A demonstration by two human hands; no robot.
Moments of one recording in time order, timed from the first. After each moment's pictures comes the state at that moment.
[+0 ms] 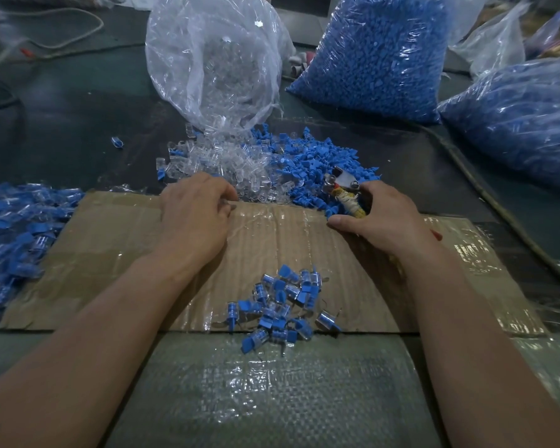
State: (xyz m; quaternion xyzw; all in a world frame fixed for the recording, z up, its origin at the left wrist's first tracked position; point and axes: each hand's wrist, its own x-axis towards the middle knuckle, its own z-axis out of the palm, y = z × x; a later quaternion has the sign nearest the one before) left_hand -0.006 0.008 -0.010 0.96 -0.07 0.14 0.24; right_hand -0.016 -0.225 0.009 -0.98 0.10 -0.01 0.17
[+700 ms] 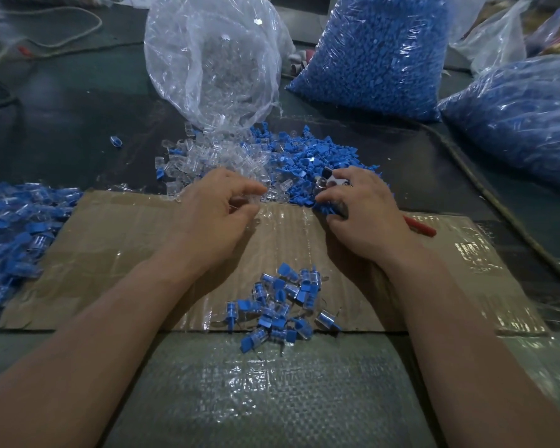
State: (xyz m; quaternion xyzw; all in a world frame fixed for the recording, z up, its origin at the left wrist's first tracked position) left_hand -0.016 -0.002 -0.006 0.88 -0.18 0.15 0.41; right_hand -0.018 -0.206 0.007 -0.99 -0.08 -0.09 0.08
